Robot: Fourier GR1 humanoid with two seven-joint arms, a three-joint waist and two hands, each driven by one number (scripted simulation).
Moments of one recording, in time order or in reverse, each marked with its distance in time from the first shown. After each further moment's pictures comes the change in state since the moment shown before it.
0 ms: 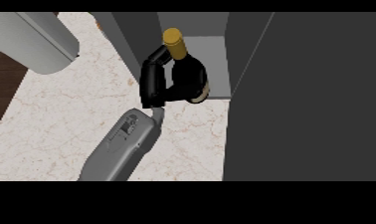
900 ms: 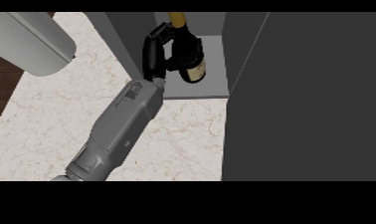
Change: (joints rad) left arm -0.277 -0.007 0.148 0.416 0.096 -0.098 -0.073; right arm -0.017 0.002 0.004 0.003 -0.002 -0.009 0.010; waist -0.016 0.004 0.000
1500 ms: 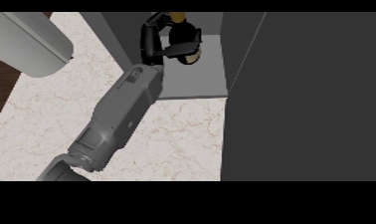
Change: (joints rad) left arm -0.167 0.006 0.090 0.247 0.003 0.017 -0.166; right arm 0.039 0.013 0.014 0.008 -0.001 0.032 -0.059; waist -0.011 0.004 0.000
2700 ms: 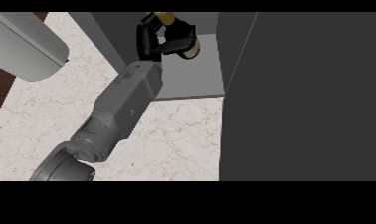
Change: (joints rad) left arm -0.113 -0.007 0.157 0.242 0.109 -0.117 -0.114; right arm 0.020 0.015 0.040 0.006 -0.006 0.017 -0.022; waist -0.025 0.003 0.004
